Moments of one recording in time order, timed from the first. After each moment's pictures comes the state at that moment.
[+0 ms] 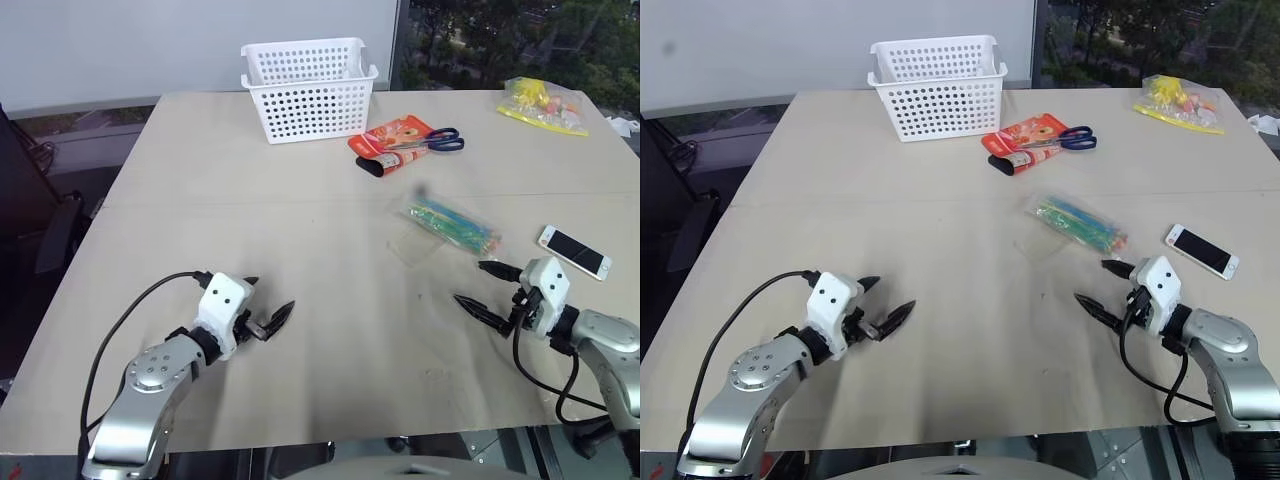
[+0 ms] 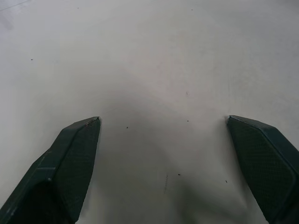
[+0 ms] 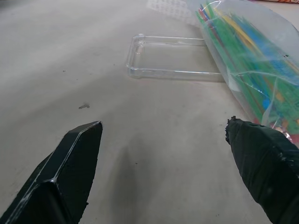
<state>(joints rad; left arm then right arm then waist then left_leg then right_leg) 0.23 0.56 0.11 -0.45 -0.26 0.40 -0.54 0.07 -0.61 -0.14 -0.19 0.37 0.21 0.86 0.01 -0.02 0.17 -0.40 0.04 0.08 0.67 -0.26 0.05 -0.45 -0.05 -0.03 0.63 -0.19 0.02</state>
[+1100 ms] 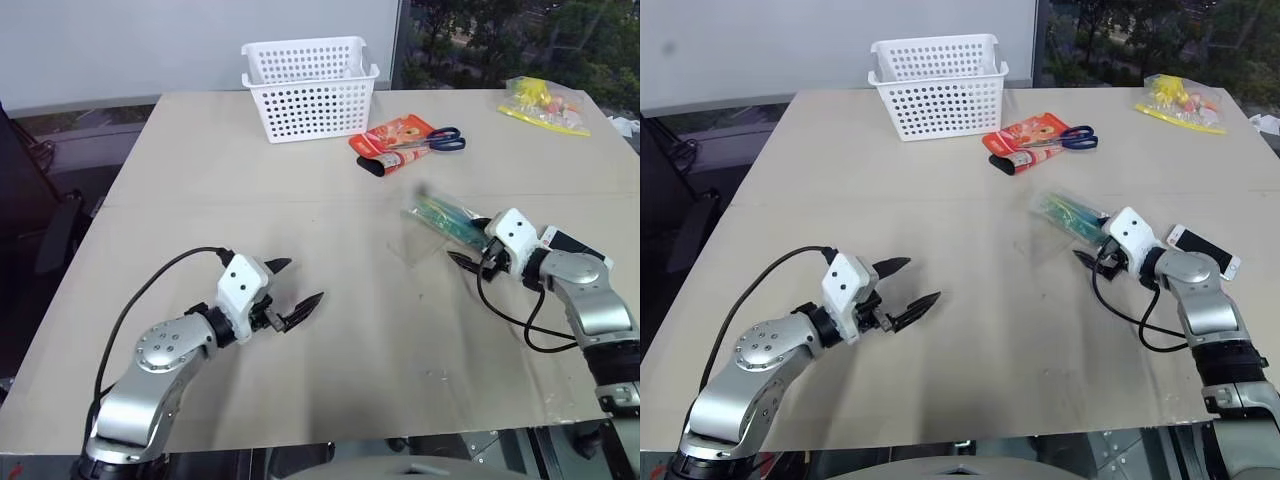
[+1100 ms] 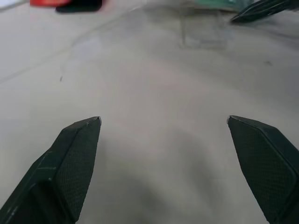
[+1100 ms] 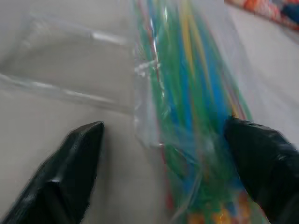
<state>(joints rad) 0.11 0.60 0.07 -0.57 -0.35 0.45 -0.65 -0.39 -0.63 0.03 0.23 0.09 0.17 0.77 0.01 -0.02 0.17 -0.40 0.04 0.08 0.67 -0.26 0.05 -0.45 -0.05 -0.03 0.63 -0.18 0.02</state>
